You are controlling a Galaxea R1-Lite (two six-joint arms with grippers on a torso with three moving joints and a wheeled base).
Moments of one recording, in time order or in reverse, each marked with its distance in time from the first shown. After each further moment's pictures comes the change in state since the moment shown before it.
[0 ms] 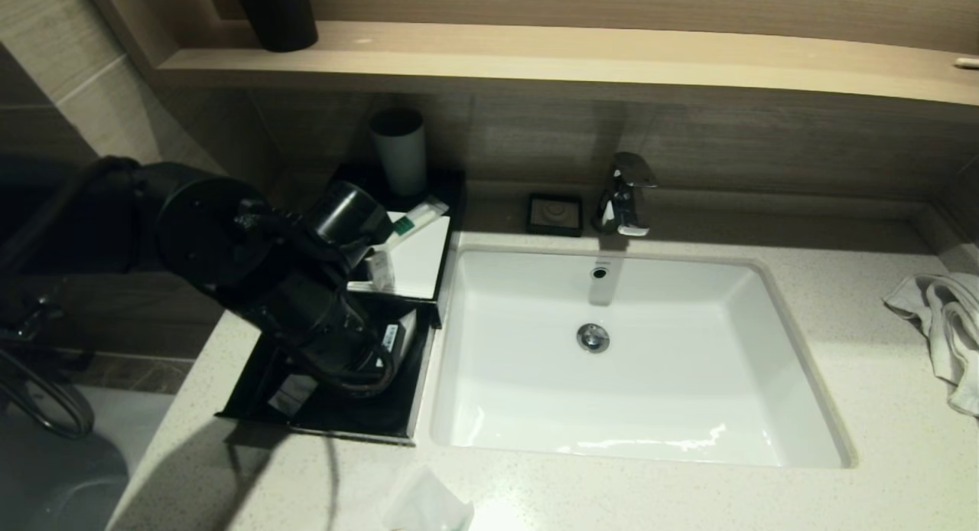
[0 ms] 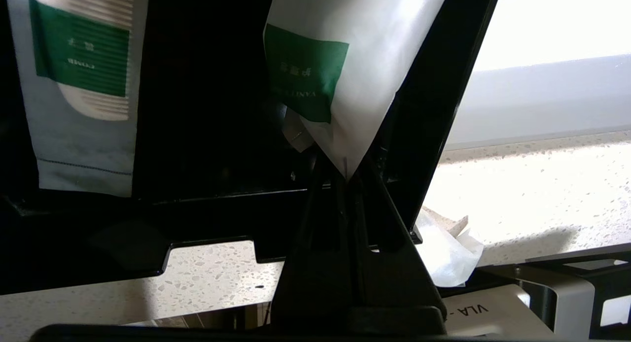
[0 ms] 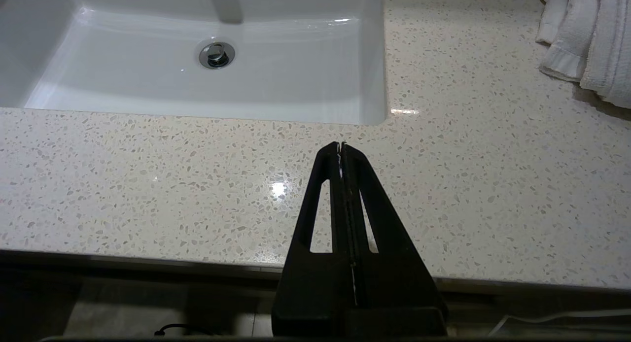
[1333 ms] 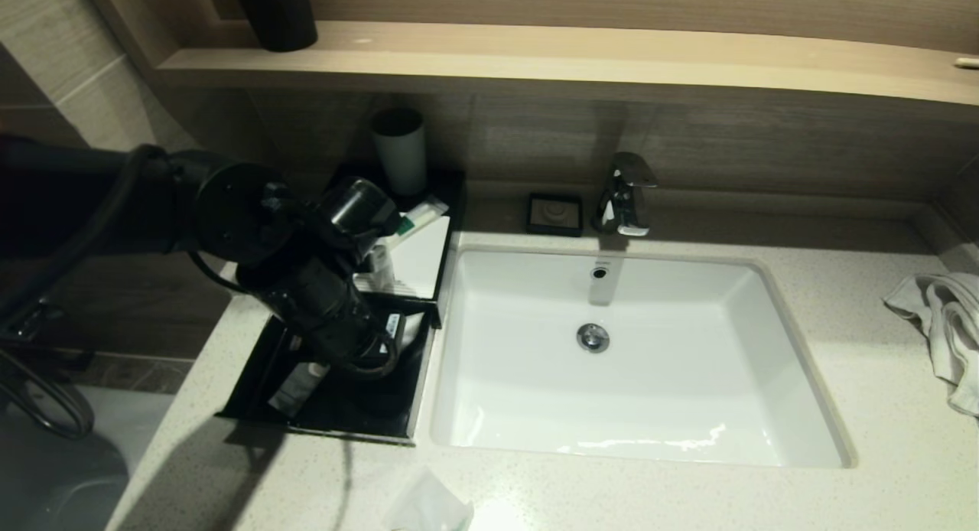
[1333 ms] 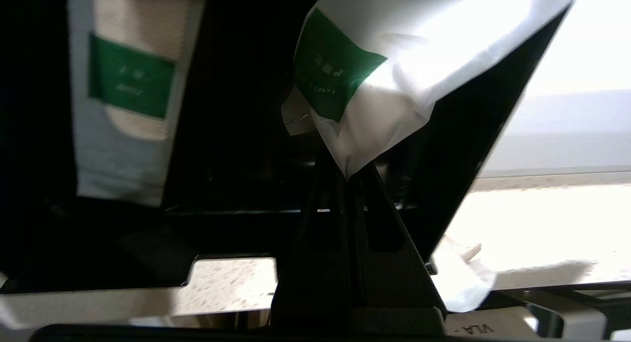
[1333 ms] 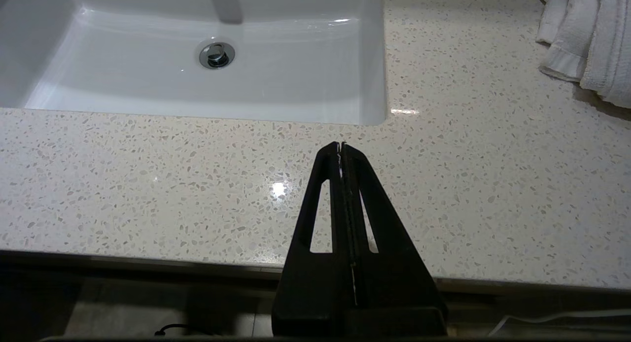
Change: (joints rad) left arm 0.015 0.063 -0.109 0.093 0.067 -0.020; right arm 0.000 0.000 0.000 0.000 -0.001 0.000
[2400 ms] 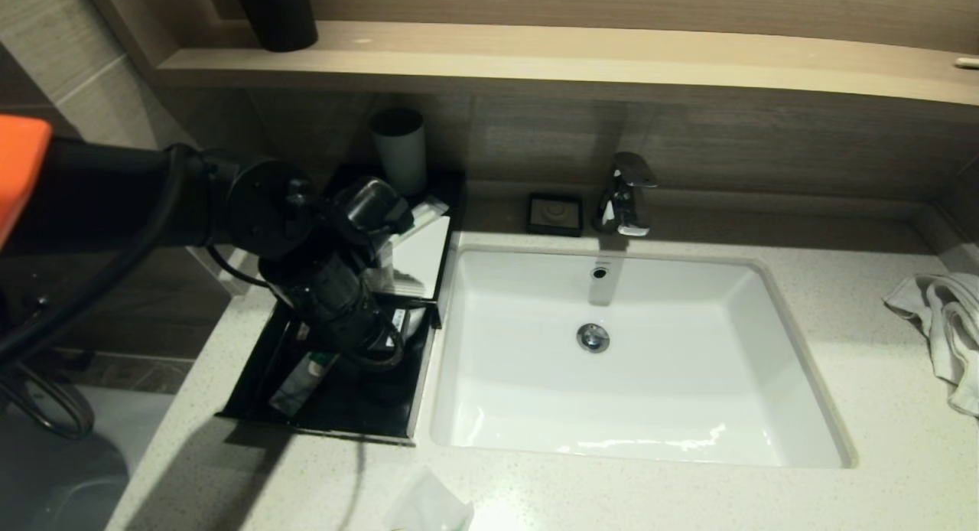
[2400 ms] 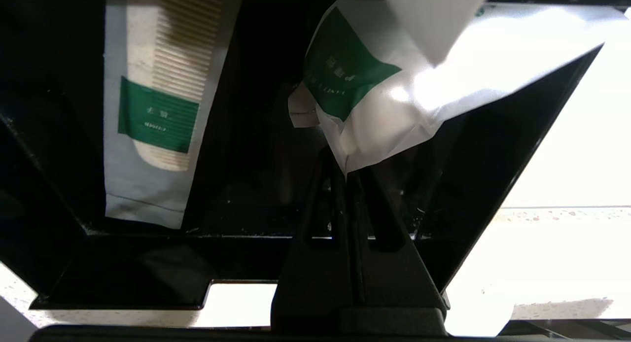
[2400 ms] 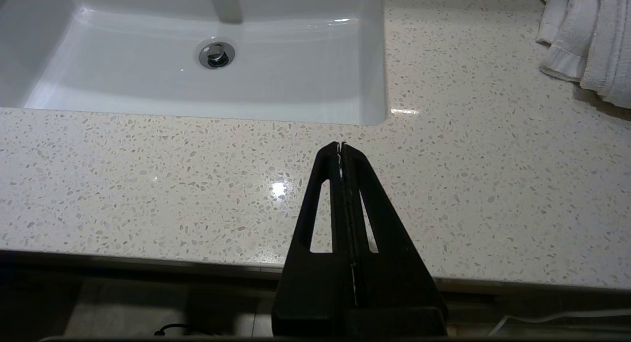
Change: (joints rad) left arm -0.003 0.058 -0.079 0.025 0.059 0.010; right arm 0.000 0.000 0.000 0.000 0.000 0.000
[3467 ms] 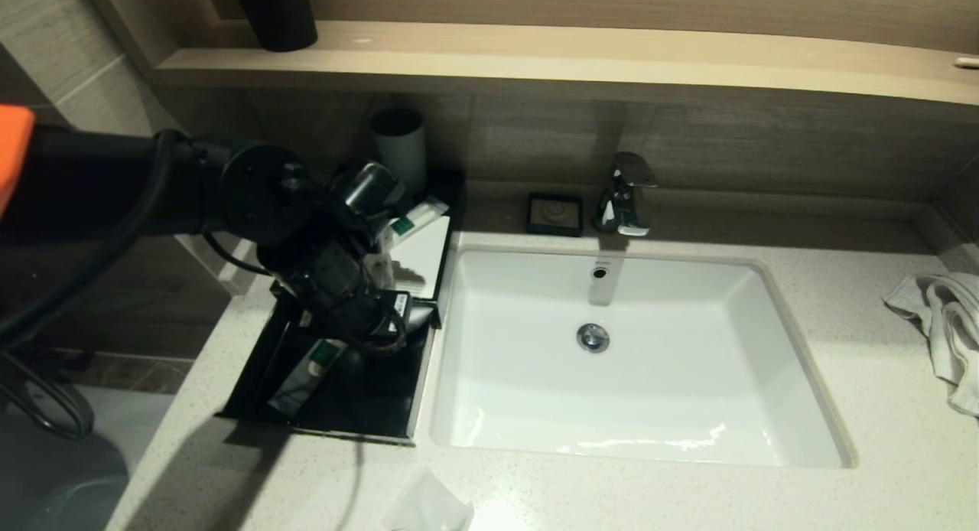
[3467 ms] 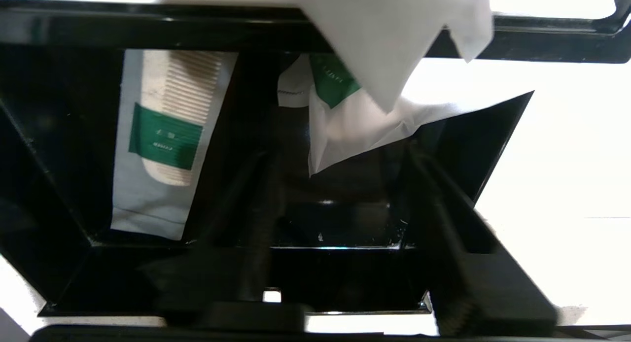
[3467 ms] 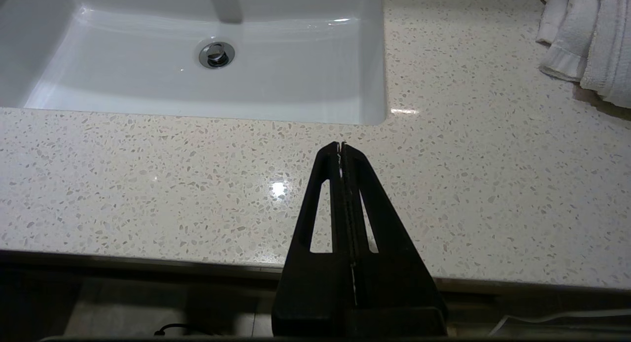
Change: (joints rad) left arm 0.002 -0.004 -0.050 0.004 0.000 -0.004; right arm 0.000 0.000 0.000 0.000 0.000 0.000
